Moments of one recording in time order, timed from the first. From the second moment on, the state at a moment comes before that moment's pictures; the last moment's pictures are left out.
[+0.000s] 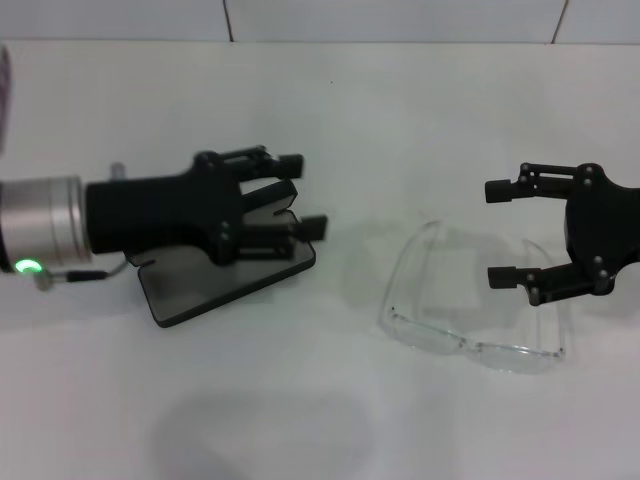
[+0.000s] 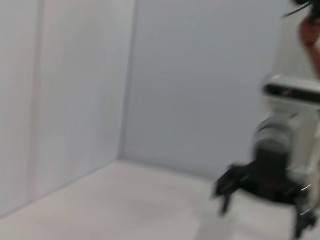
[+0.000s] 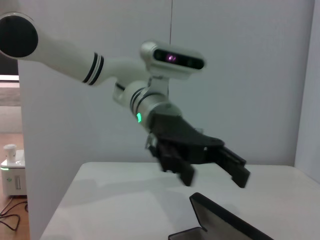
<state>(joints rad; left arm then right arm) -0.46 -2.03 1.05 0.70 1.61 1.60 -1.31 0.56 1.87 -1.12 -0.53 -1.57 -1.69 1.00</state>
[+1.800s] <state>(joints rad) -0.42 -2.09 1.08 1.09 2.08 1.31 -1.72 0.49 1.93 -1.13 -0.63 -1.77 -1.85 0.90</state>
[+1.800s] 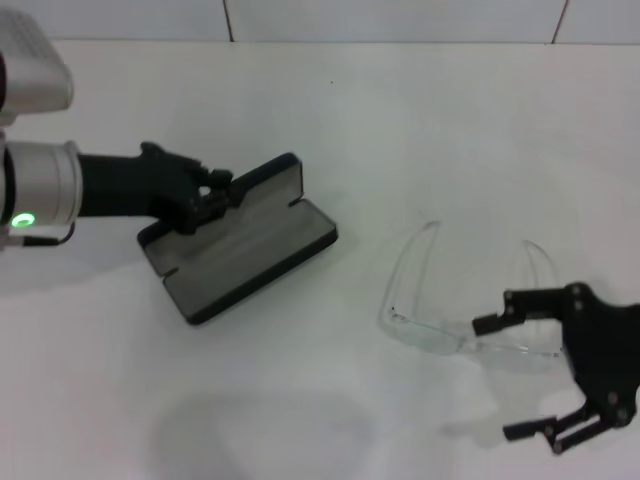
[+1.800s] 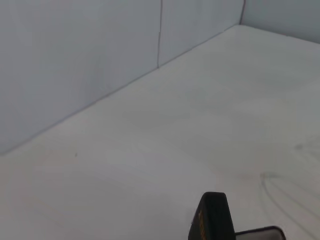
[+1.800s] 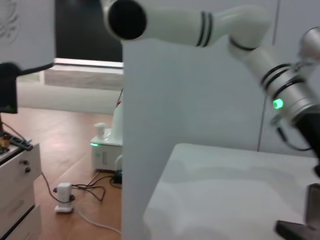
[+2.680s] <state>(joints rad) -0.59 -2.09 1.31 1.04 2.08 1.17 -1.50 0.45 1.99 -1.12 -0.62 -1.82 -1.85 0.83</state>
